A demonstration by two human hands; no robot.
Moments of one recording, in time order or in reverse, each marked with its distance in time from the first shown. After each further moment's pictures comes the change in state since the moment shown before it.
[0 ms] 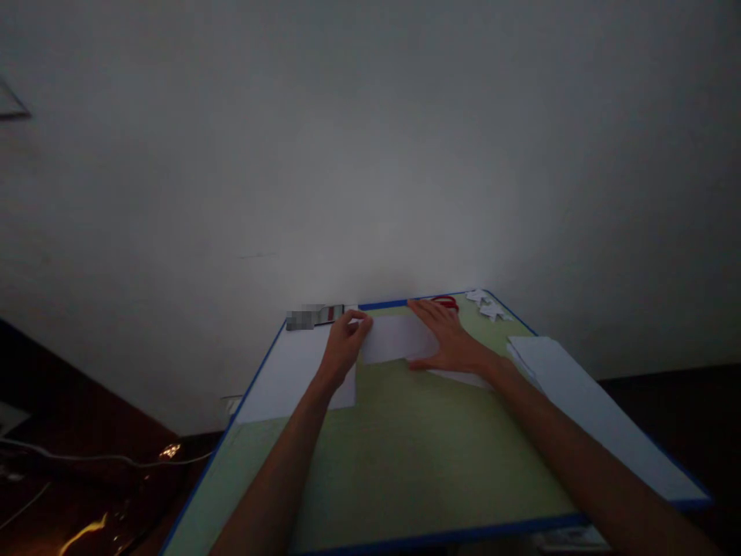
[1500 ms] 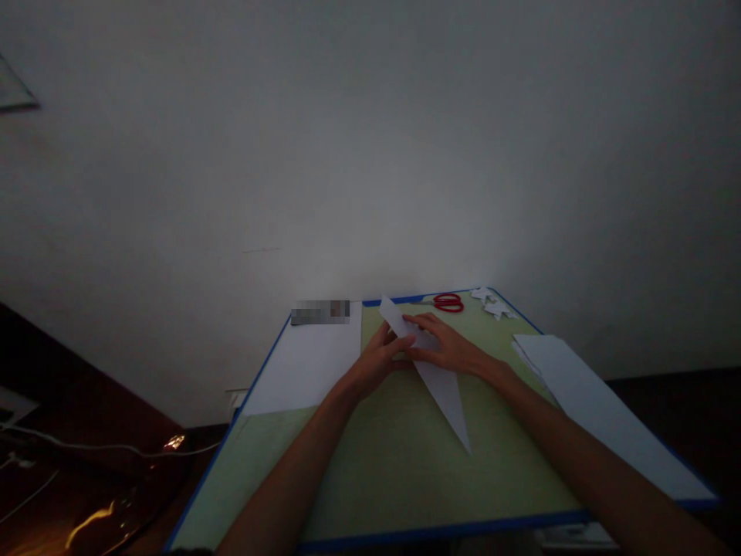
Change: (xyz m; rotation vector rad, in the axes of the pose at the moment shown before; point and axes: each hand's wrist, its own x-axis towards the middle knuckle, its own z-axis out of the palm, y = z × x) left_hand -0.030 0.002 0.040 -0.425 -0.423 -0.217; right_hand 0.002 -0.017 0.010 0.403 -0.047 0.019
